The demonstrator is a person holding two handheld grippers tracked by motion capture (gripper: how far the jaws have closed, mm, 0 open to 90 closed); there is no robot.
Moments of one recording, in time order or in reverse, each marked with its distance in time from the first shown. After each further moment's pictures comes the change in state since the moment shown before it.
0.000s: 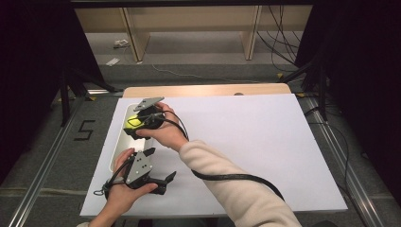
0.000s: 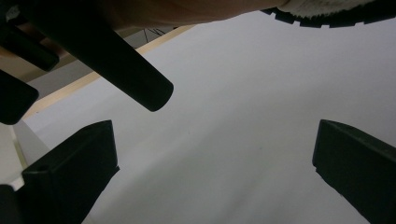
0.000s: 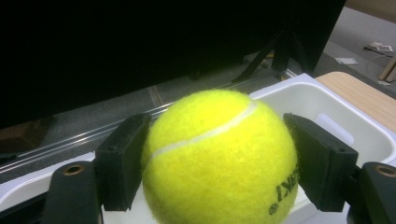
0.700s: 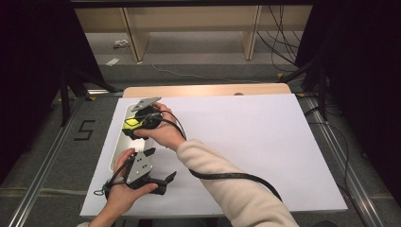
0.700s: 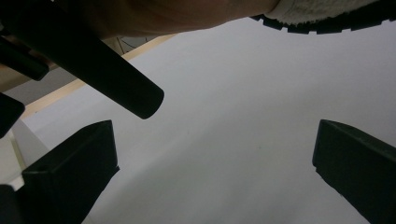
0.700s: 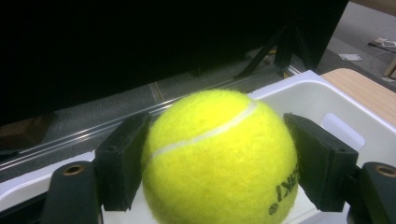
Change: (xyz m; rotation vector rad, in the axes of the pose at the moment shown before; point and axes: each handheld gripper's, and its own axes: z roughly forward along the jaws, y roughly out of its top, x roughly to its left) left arm 0.000 0.000 0.000 0.003 -0.002 0.003; right arm 0.000 0.001 0.009 0.017 0.007 -0.003
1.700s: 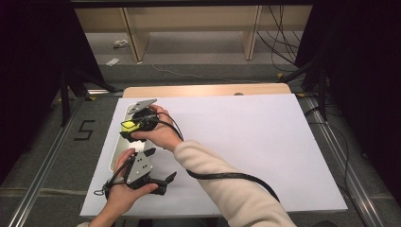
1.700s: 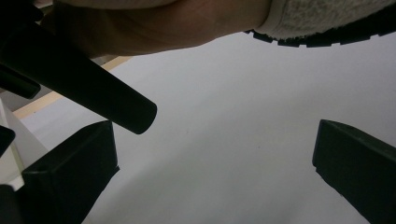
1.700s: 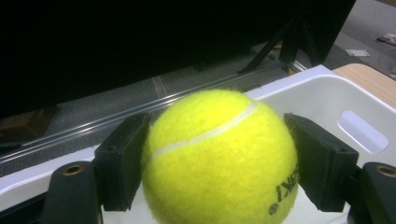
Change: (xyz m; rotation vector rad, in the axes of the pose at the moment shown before) left arm 0.000 0.000 0.000 0.000 -0.002 0.001; right arm 0.004 -0.002 0.011 0.026 0.014 -0.012
